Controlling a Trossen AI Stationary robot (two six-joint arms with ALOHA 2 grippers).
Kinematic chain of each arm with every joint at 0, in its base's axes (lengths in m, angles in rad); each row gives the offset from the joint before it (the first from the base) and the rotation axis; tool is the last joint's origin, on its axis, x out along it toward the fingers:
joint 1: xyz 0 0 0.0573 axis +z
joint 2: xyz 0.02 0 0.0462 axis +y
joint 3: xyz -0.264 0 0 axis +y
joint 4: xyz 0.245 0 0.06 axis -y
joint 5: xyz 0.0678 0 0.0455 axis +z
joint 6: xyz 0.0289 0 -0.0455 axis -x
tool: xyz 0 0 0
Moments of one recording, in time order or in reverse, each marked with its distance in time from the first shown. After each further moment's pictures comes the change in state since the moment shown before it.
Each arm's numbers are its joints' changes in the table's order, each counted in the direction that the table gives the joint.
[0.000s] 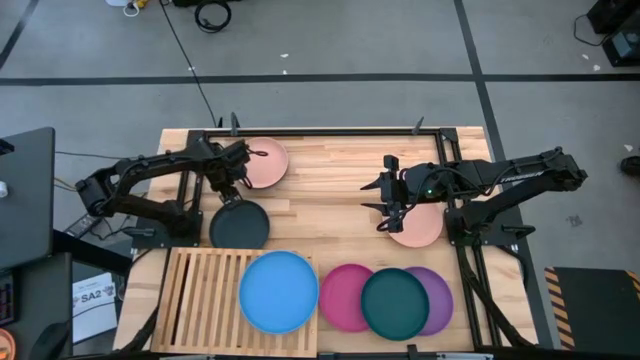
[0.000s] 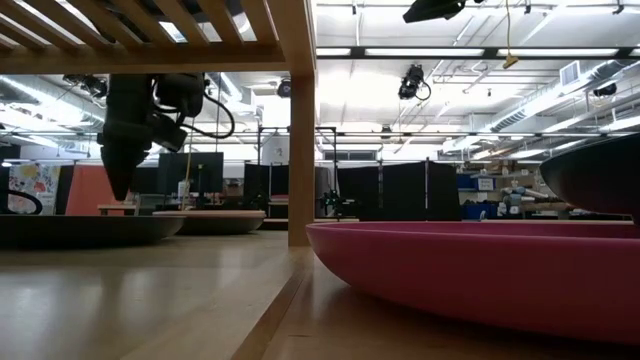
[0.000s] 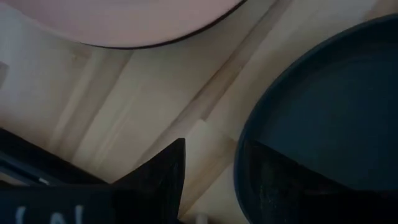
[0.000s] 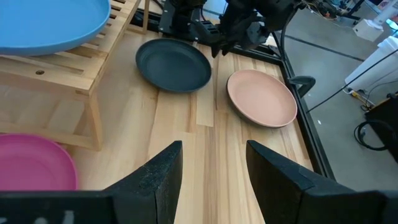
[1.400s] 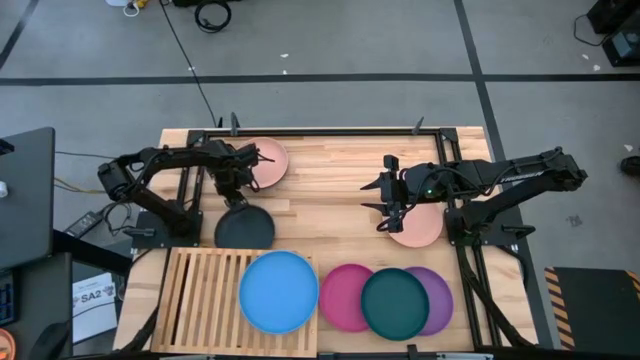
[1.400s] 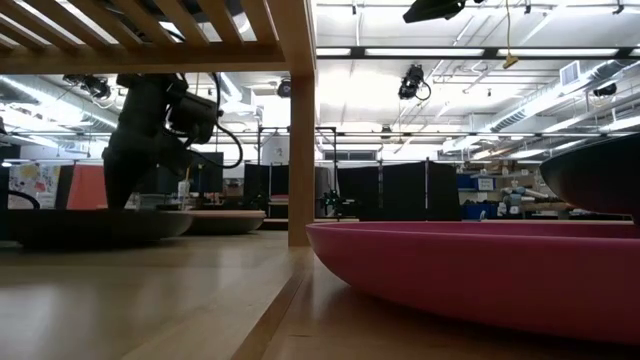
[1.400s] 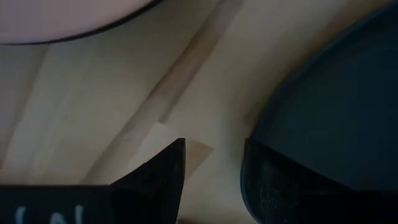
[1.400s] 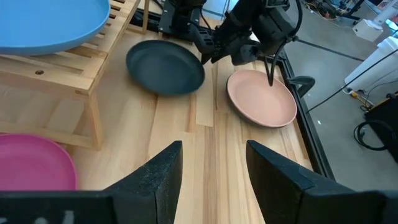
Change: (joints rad) left arm 0.000 0.200 -0.029 0.001 -0.136 -0.020; right arm 0.000 0.000 0.000 0.000 -0.001 0.002
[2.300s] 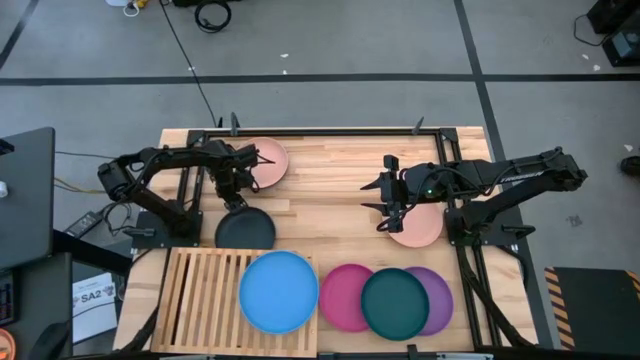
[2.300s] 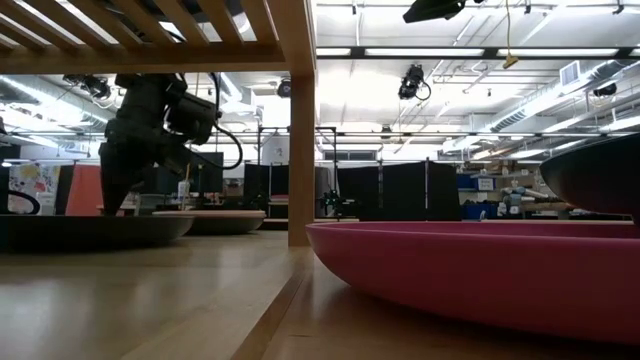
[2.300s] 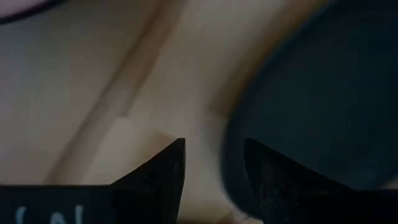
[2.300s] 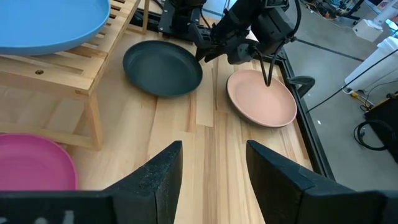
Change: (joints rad) left arm 0.000 0.000 0.000 -0.038 -0.121 -0.036; right arm 0.000 0.000 0.000 0.000 0.000 0.000
